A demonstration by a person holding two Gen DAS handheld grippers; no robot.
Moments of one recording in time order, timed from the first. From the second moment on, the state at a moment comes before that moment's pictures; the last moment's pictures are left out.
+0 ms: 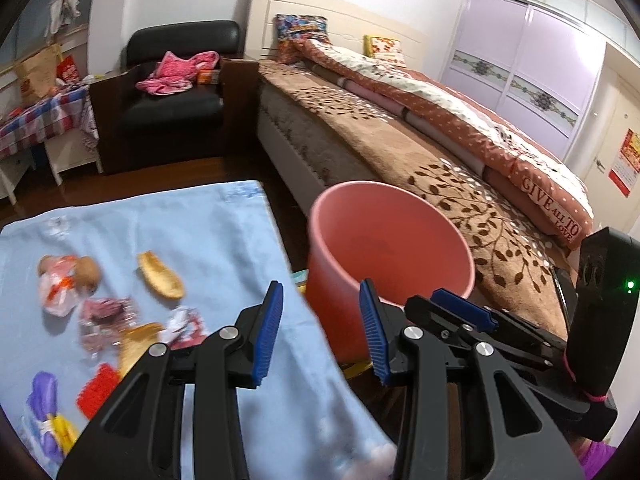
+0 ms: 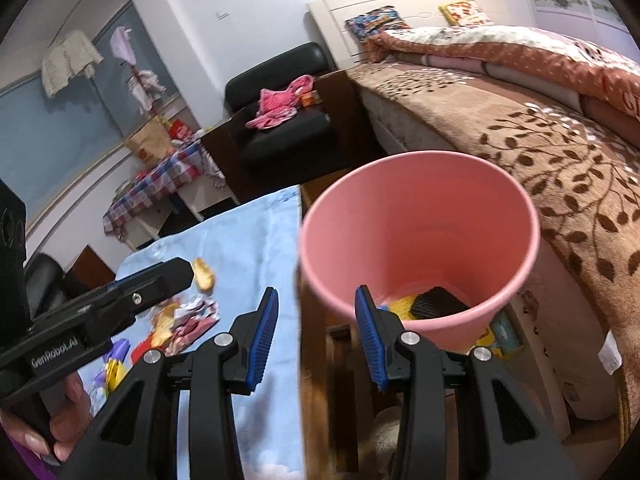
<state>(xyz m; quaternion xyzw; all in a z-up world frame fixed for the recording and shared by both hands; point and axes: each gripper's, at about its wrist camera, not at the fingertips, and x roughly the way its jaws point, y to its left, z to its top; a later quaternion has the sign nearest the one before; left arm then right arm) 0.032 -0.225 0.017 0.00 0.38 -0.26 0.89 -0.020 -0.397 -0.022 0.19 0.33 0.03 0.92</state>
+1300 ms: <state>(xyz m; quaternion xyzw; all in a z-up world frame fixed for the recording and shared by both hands) -0.030 0.018 -0.033 -0.05 0.43 -0.05 0.90 -0.040 -0.245 -0.023 0.06 0.38 0.23 0.90</state>
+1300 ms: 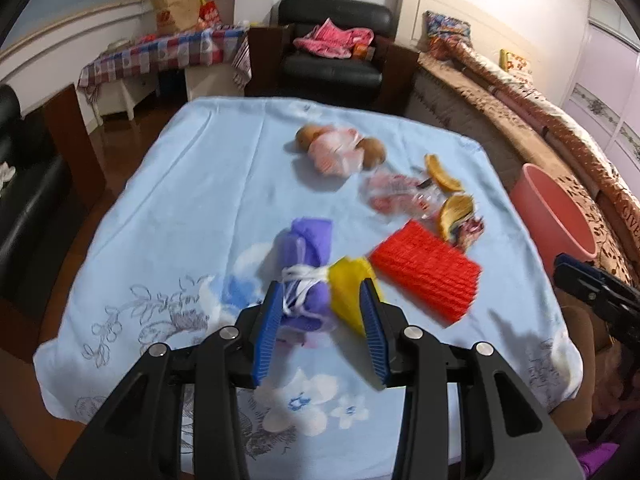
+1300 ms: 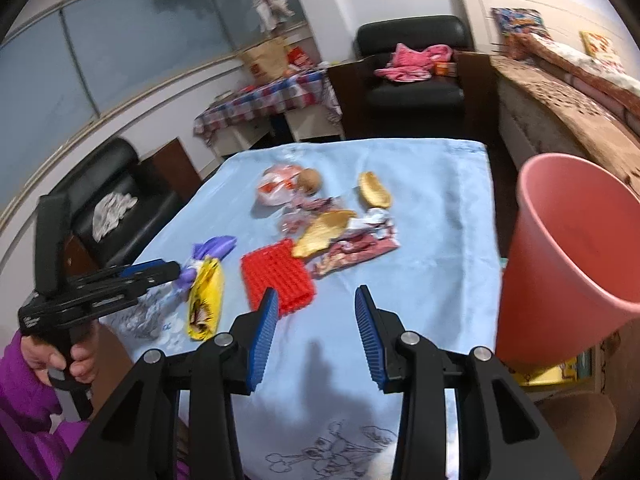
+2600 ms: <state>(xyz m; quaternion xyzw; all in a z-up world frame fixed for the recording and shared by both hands) -0.031 0.050 -0.039 -0.09 0.42 -0.04 0.90 -0.010 -0.109 -0.068 -0.05 0.47 0.35 0.81</state>
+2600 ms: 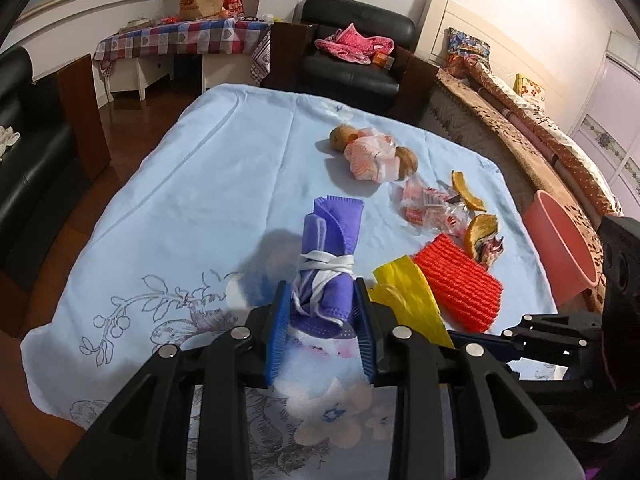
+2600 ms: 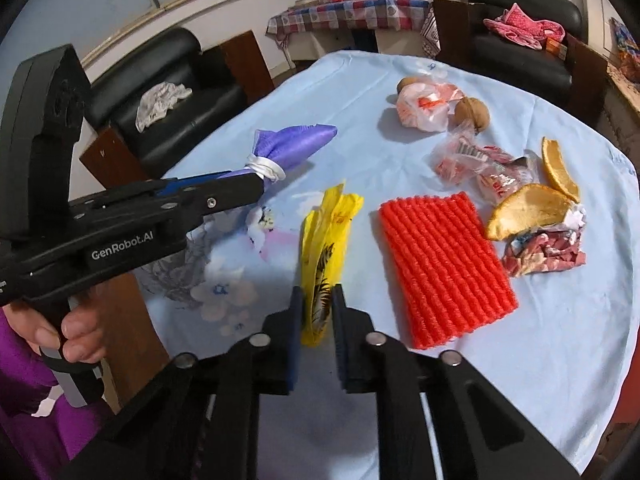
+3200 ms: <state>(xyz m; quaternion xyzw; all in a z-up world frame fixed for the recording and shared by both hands) -0.010 -0.024 0.007 -0.08 0.36 -0.12 0.92 -0.005 -0.215 -0.010 0.05 0.38 0.24 0.89</state>
